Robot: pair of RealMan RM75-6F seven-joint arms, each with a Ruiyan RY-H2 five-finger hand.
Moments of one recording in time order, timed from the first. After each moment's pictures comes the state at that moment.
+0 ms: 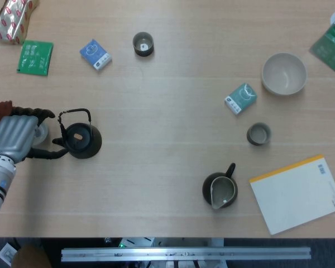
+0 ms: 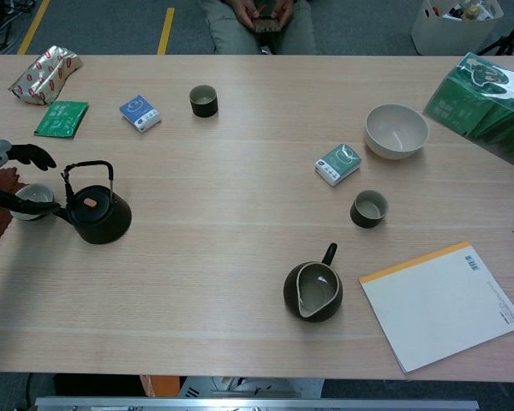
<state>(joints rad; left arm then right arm) -0.43 -1.15 -0.04 -1.80 1.02 0.96 0.36 0.11 -1.07 0.01 -1.55 -1.61 1.47 0.10</state>
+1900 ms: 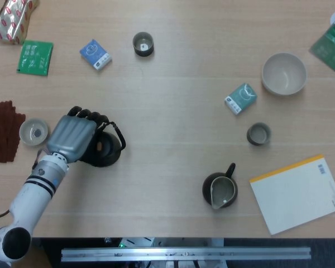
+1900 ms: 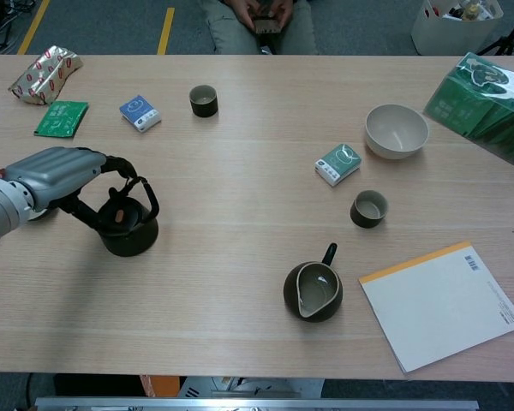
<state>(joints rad) -0.63 -1.31 0.01 -1.90 0.87 1.01 0.62 0.06 -1.08 0.00 -1.48 -1.58 1.51 0.19</state>
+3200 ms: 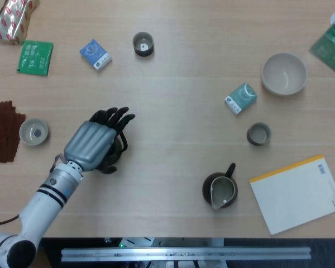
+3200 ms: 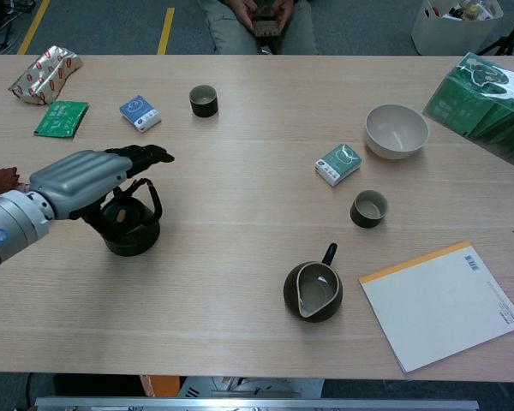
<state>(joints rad) -0.60 -1.37 0.03 -1.90 1.09 1.04 0.50 0.05 -1.08 0.01 -1.47 -1.58 1.52 0.21</state>
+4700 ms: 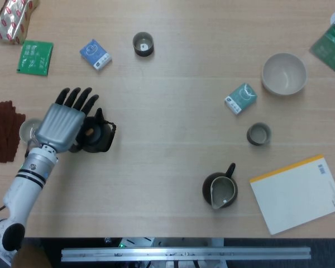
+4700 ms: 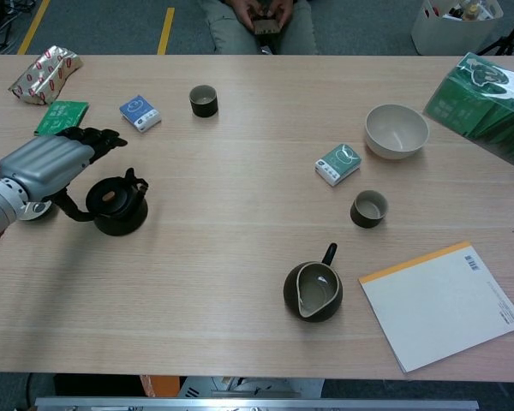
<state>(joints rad) -0.56 -1.43 0.03 -1.55 1.15 1.06 0.51 0.03 -1.05 0.01 -1.53 -1.58 1.53 0.17</state>
